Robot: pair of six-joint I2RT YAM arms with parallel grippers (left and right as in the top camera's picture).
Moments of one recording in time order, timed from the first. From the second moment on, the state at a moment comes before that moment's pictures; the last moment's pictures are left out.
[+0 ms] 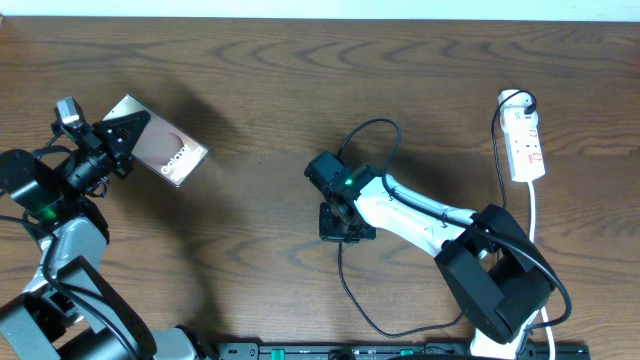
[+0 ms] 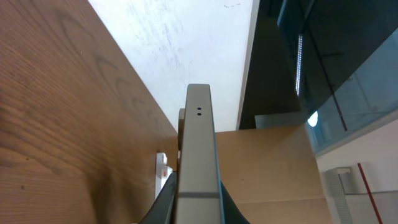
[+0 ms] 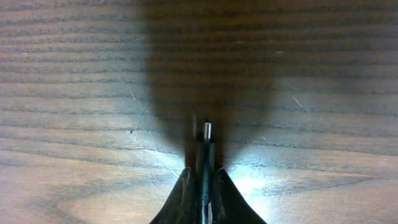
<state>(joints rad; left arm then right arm) 0.63 1.57 0.72 0.83 1.36 -1.42 0.76 1.92 1.19 -0.78 -0.12 0.81</state>
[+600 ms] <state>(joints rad) 0.63 1.57 0.72 0.83 1.36 -1.42 0.76 1.92 1.19 -0.93 -0.16 0.82</state>
